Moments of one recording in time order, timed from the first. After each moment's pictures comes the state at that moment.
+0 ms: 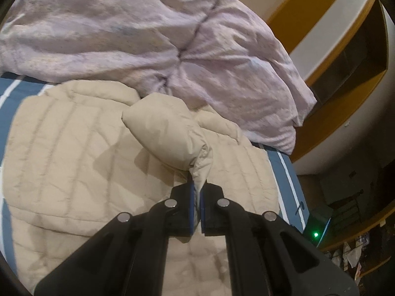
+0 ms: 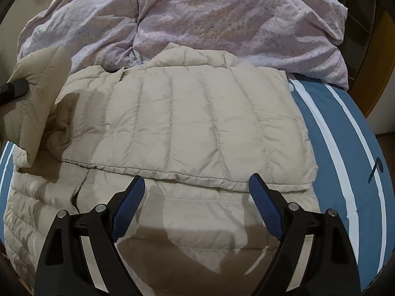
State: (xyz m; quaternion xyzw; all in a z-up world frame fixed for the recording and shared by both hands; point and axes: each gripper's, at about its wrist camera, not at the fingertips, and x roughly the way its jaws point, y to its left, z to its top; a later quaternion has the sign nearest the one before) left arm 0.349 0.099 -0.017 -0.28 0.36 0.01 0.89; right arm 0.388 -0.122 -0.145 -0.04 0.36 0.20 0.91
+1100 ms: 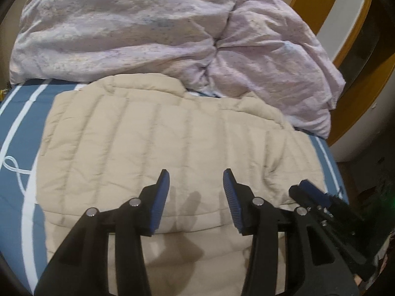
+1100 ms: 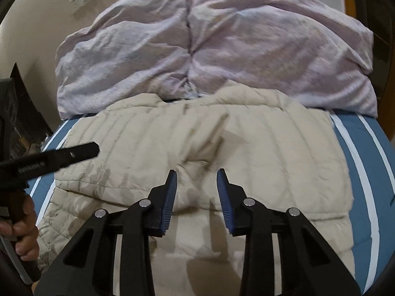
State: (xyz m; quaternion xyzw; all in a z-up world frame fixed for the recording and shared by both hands) left arm 0.323 0.133 -0.048 -0.21 0.40 0.09 0.89; right arm 0.357 -0.064 -0.103 -0.02 0.29 0.30 0.91
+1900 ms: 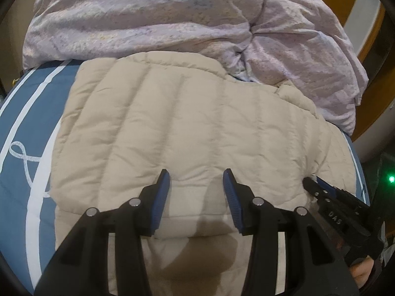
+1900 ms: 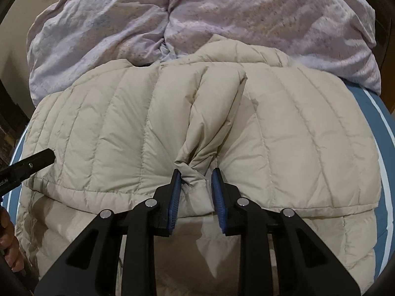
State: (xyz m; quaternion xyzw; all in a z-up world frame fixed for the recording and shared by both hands) left arm 0.314 0.166 -0.094 -0.20 0.43 0.14 0.87; right arm 0.400 -0.049 -0.158 -0.02 0.37 0.25 0.89
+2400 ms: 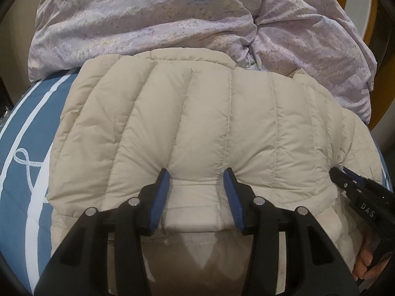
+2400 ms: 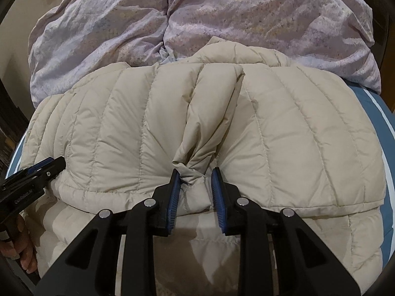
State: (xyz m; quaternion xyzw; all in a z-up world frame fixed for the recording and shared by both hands) left arm 0.317 0.155 -0.119 -0.14 0.41 0.17 0.88; right arm 0.394 -0.048 -0.161 -0.02 0.35 0.25 0.90
